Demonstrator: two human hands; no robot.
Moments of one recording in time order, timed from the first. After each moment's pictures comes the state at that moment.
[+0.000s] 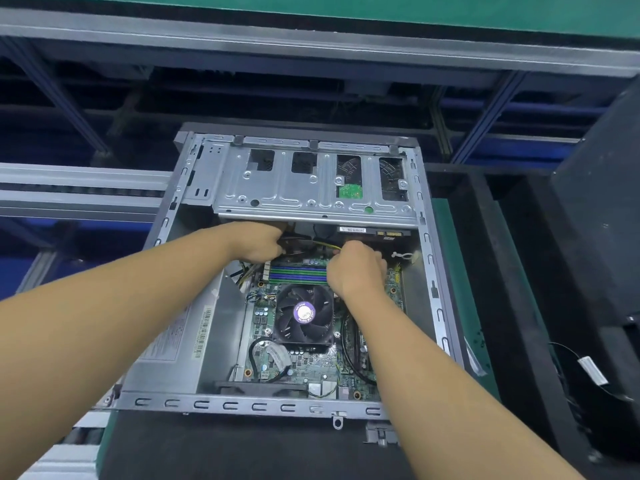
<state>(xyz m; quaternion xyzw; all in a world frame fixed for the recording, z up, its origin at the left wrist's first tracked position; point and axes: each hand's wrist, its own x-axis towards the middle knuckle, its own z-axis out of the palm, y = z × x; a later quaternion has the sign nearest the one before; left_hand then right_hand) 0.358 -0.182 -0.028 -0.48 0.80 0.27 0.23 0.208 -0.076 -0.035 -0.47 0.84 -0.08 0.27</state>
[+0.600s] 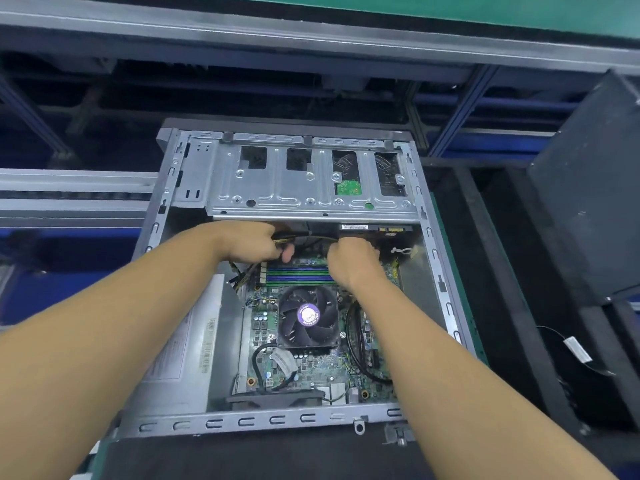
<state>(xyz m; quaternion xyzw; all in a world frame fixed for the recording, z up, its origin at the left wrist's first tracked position) 0.369 -0.184 -0.017 -0.41 0.78 0.43 0.17 0.205 -0.089 -0.031 -0.50 0.81 0.00 0.30</state>
